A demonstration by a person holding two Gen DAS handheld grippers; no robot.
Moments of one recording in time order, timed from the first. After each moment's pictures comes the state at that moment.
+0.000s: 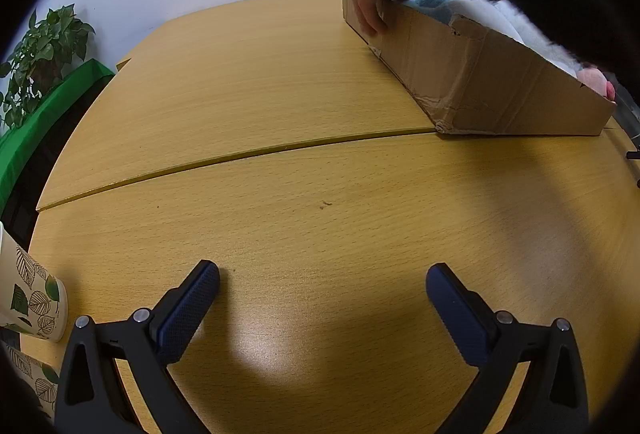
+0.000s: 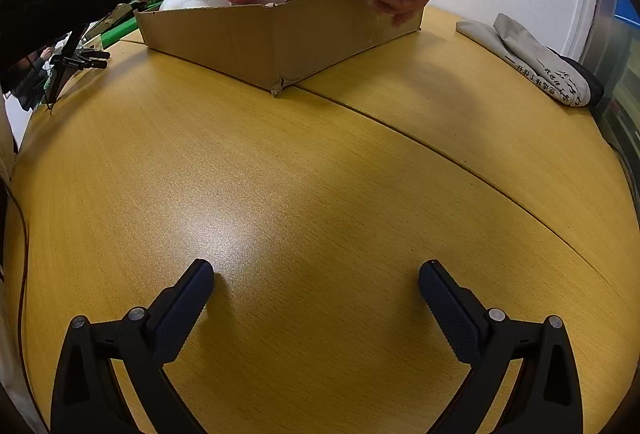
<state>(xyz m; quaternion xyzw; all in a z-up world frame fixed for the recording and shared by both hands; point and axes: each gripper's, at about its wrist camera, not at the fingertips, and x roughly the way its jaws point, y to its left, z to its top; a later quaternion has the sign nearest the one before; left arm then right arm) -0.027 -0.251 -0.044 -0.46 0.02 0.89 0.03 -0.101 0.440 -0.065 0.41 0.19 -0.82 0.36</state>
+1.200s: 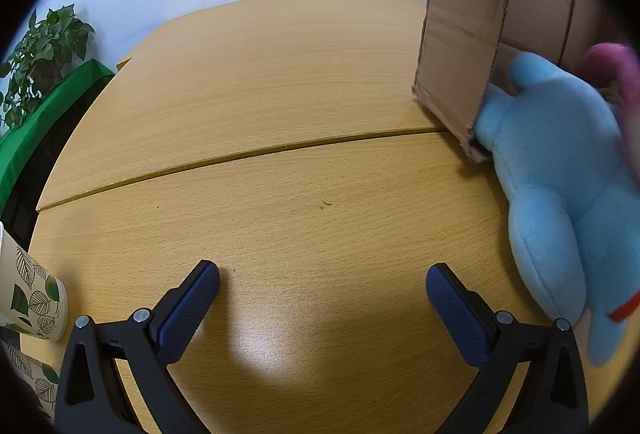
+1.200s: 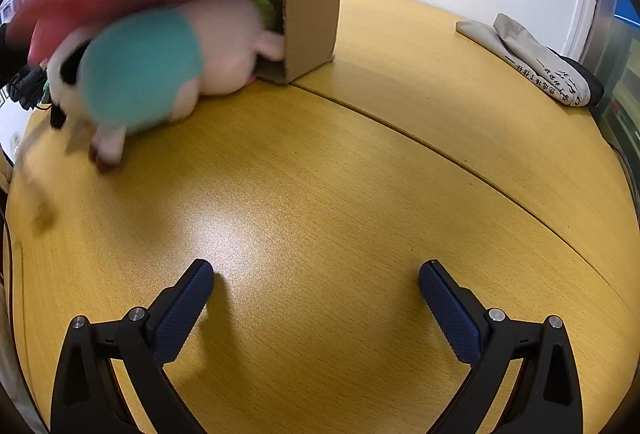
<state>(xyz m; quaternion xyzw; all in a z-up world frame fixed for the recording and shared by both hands) -0.043 -0.258 -0.048 -0.46 0.01 0.89 0.03 -0.101 0.440 -0.065 0.41 0.19 -0.82 0.36</state>
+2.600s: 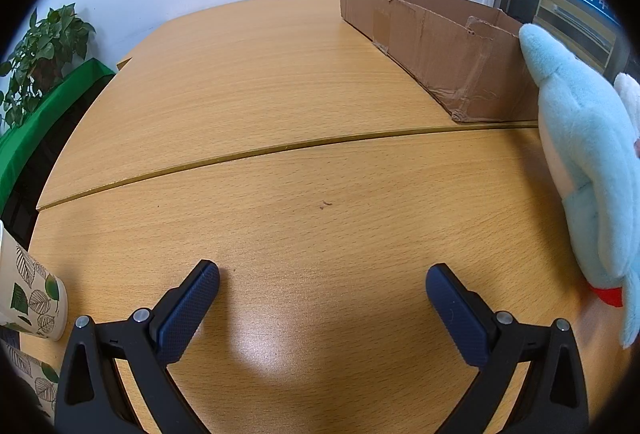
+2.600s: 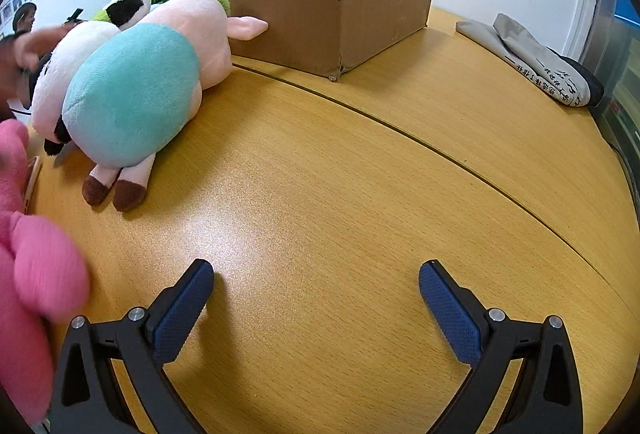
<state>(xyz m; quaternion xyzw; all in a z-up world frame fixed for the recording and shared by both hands) -0.023 -0.244 -0.035 -0.46 0.01 0.89 0.02 -0.106 0.442 -0.065 0.41 0.19 -0.82 0.36</state>
